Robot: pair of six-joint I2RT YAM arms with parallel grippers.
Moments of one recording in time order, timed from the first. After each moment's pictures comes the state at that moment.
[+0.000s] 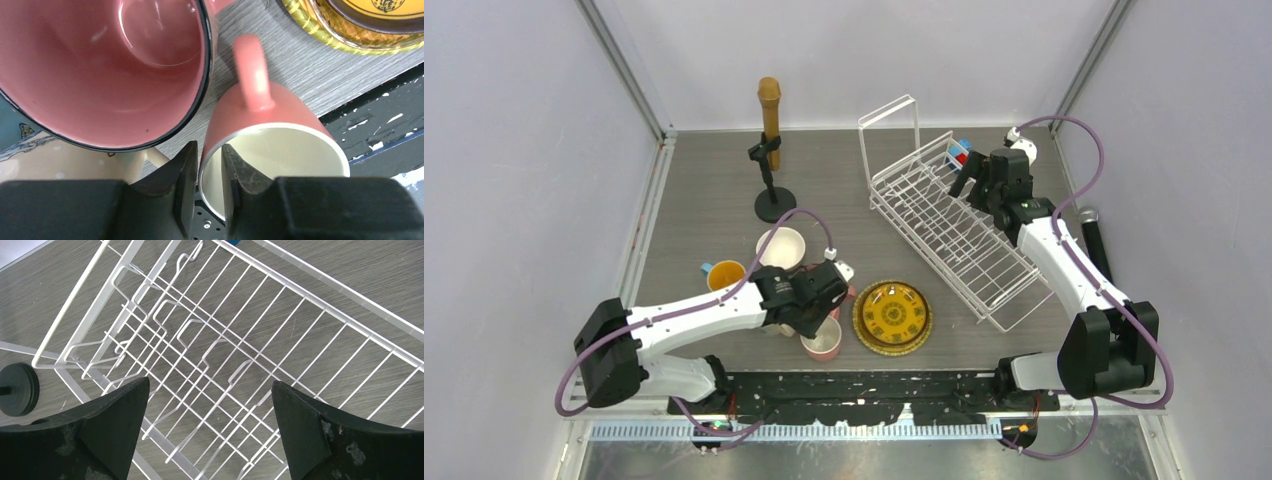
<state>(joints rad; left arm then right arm) -1.06 1.28 0.91 -0.86 -0.19 -0.37 0.16 1.34 1.05 -0.31 0.18 0.49</state>
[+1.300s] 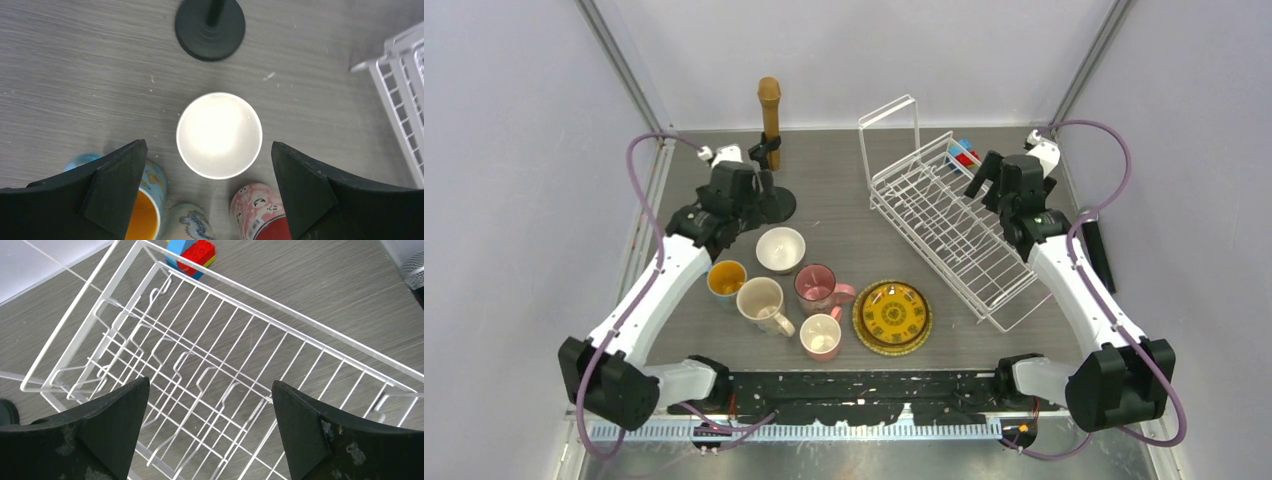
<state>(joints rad) -0.43 1.24 1.18 -0.68 -0.32 -0.46 0.16 1.20 1.02 -0.33 0.34 0.47</state>
